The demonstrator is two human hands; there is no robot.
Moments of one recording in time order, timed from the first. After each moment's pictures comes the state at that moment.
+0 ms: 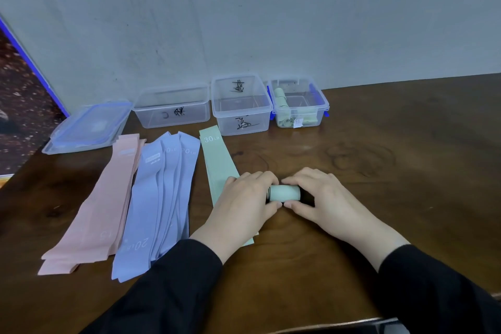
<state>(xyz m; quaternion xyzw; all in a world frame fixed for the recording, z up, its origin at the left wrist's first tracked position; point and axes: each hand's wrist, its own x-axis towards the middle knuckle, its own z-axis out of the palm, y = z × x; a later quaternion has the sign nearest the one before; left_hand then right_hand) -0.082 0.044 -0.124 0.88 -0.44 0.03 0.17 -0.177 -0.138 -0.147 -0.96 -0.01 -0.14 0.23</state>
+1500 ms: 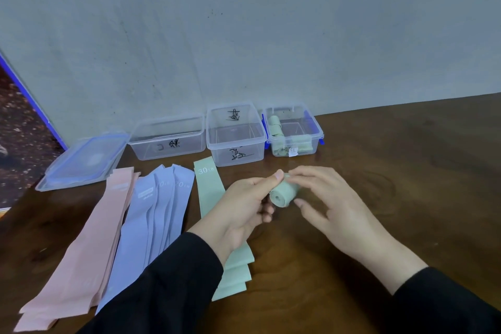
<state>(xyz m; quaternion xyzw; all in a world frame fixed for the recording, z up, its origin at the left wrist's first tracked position) -0.060 0.004 -0.079 0.65 -0.14 -0.37 0.65 -0.176 -0.157 -0.104 -0.92 -0.05 -0.30 0.24</state>
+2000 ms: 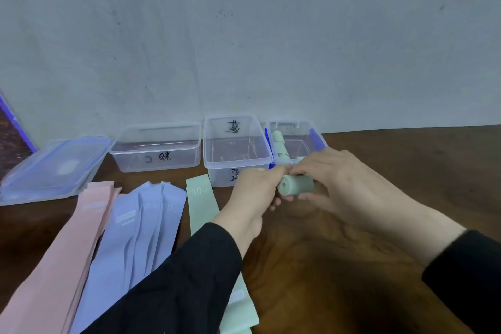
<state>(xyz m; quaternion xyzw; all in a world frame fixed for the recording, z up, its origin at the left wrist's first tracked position) 0.001 -0.050 -0.065 0.68 -0.09 -0.28 0.67 -0.094 -0.201 -0.042 -0.97 -0.10 -0.21 0.03</state>
